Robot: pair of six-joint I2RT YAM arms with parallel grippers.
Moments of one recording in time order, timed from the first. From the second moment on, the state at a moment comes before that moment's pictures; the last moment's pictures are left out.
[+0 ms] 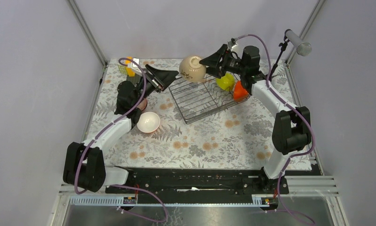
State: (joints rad) left arm -0.28 1.29 0.82 0.70 0.49 -1.19; right arm 0.26 1.77 1.43 0.23 -0.83 1.13
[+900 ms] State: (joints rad) left arm -0.30 1.51 0.86 1.10 0.63 -1.47; right arm 0.27 1.75 1.34 0.54 -0.95 1.38
